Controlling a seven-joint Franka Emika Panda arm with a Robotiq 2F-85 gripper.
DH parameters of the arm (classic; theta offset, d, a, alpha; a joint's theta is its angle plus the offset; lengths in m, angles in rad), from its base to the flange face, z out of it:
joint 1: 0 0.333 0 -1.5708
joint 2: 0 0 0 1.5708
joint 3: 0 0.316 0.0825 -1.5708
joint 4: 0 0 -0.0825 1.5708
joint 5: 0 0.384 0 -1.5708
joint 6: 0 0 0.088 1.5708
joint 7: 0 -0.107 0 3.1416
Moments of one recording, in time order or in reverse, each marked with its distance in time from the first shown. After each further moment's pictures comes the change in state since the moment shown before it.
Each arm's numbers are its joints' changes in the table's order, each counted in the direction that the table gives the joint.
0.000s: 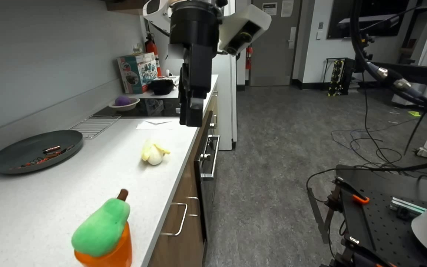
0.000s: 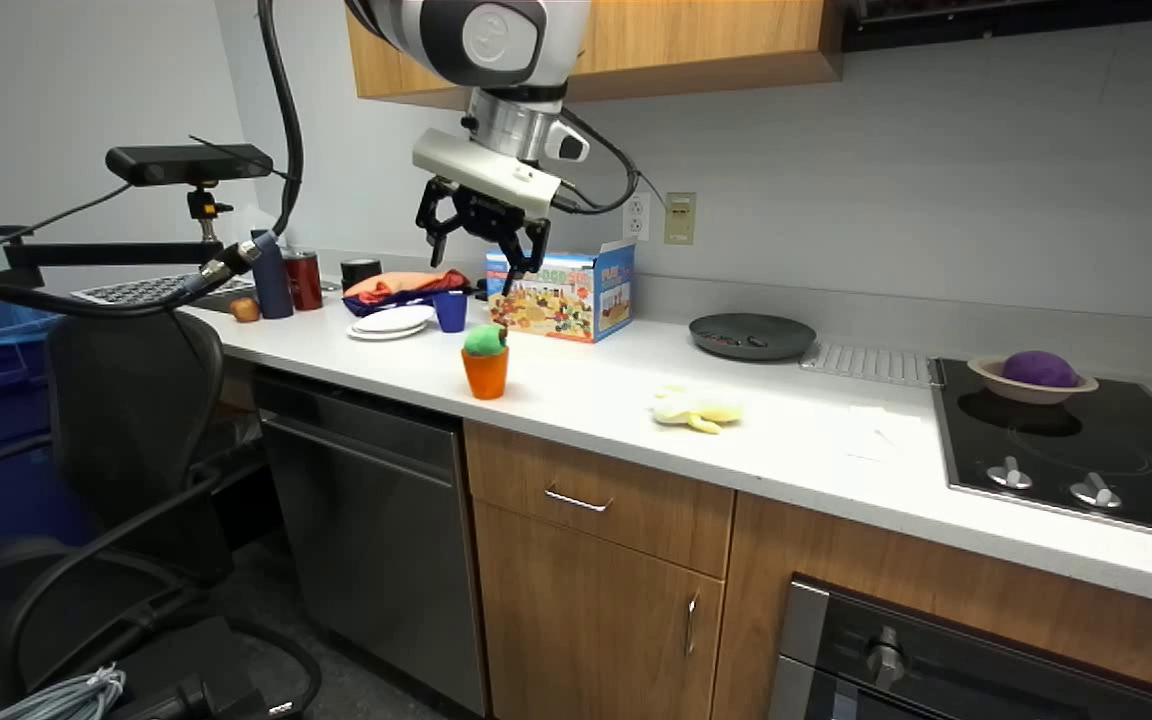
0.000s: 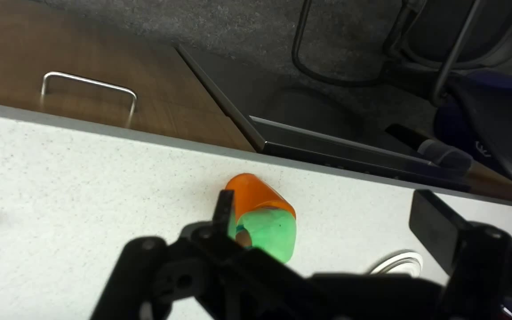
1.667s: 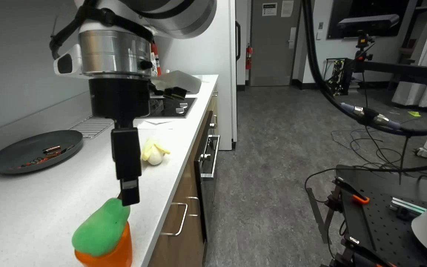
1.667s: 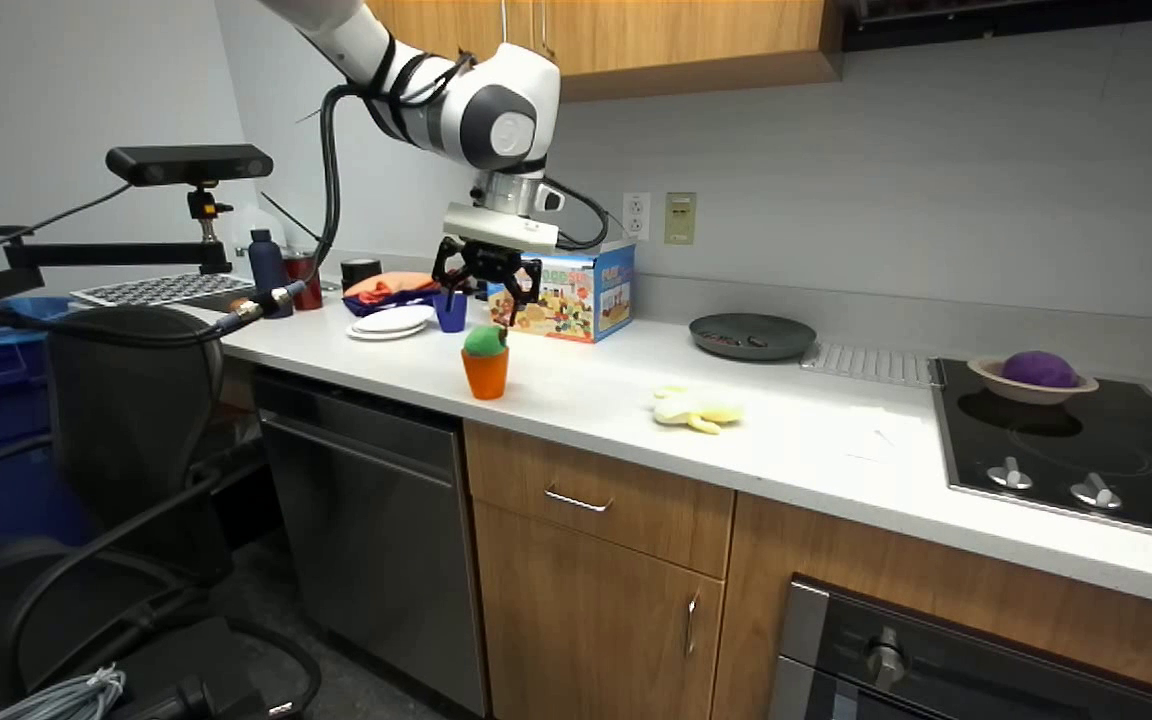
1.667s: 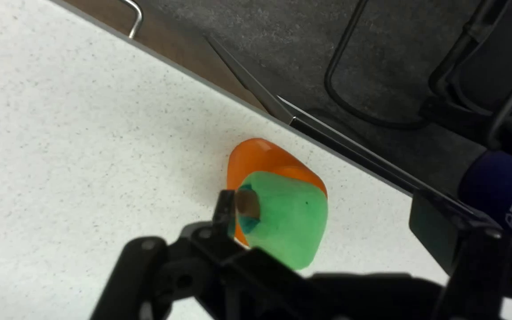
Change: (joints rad) arm 0.049 0.368 0.136 -0.313 -0.230 -0.077 -0.053
